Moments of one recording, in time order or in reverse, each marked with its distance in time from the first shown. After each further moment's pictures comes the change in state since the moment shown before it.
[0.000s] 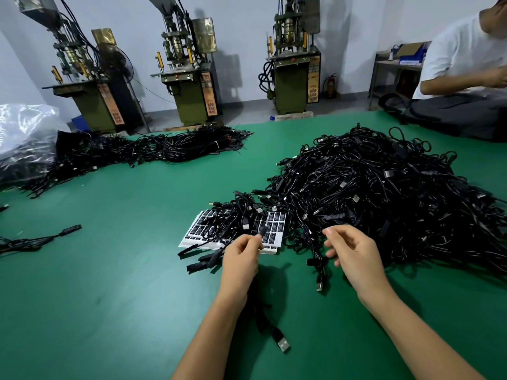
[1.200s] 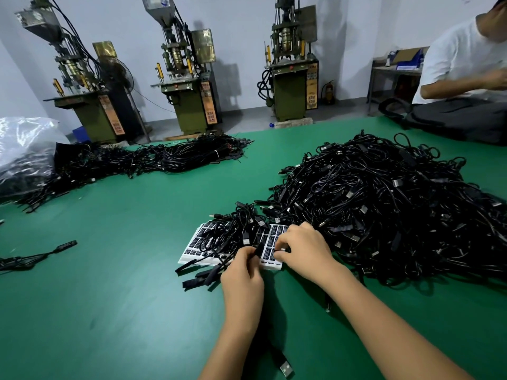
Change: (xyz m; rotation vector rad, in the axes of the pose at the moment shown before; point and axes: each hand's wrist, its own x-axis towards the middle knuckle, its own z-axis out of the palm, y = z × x) left_hand 0.004 -0.013 0.003 0.485 0.287 0.334; right_hand 0.058 -0.003 0.080 -1.017 -0.373 -0.339
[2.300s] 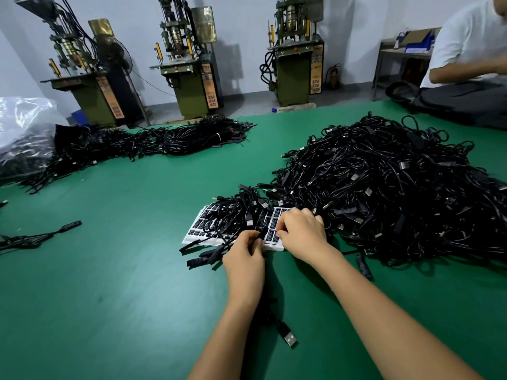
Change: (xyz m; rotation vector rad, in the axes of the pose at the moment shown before) left_hand 0.001 -0.001 0.000 -0.086 -0.049 -0.131; right_hand 0.004 -0.014 0.011 0.012 -0.001 0.138
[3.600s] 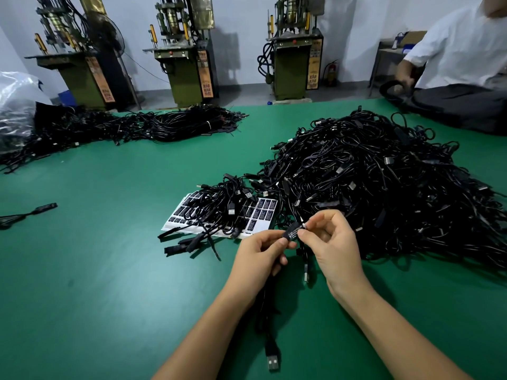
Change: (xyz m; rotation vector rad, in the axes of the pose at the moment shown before) left_hand -0.024 0.016 0.025 -0.507 -0.523 -0.106; right_hand -0.078 0.042 -0.022 1.258 0.355 0.076
